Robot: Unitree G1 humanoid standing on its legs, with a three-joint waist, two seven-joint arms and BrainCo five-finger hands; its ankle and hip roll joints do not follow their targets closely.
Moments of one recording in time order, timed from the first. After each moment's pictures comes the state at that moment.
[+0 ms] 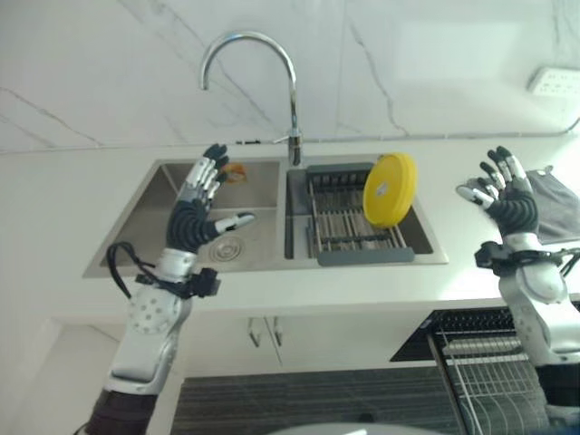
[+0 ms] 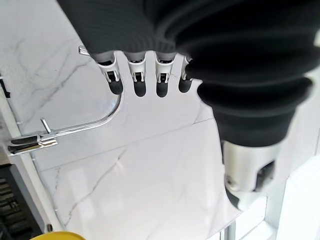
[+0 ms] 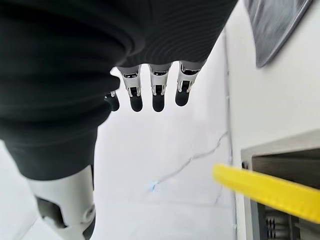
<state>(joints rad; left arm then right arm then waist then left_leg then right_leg) 0.00 0.50 0.01 -0.30 -0.30 -0.22 0.01 -0.19 -0.58 -0.08 -0.06 0.47 0.02 -0.20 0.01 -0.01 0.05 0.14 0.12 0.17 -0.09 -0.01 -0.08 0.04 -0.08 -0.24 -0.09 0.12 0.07</state>
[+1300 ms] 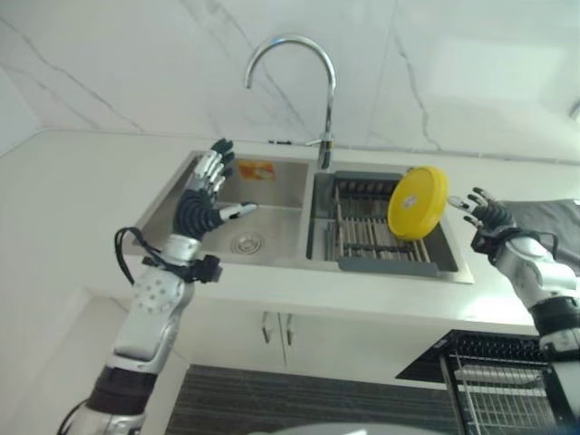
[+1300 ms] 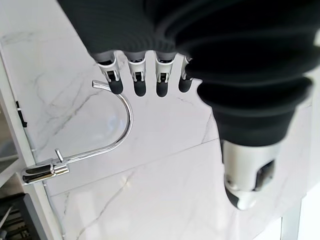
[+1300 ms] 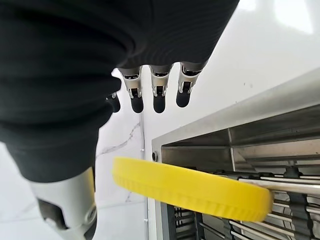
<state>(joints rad) -0.10 0.57 -0.04 -0.22 -0.37 -0.19 0.01 -0.51 -0.68 0.07 0.55 0.65 0.28 -0.07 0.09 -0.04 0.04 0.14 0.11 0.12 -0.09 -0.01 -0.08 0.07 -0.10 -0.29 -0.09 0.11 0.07</state>
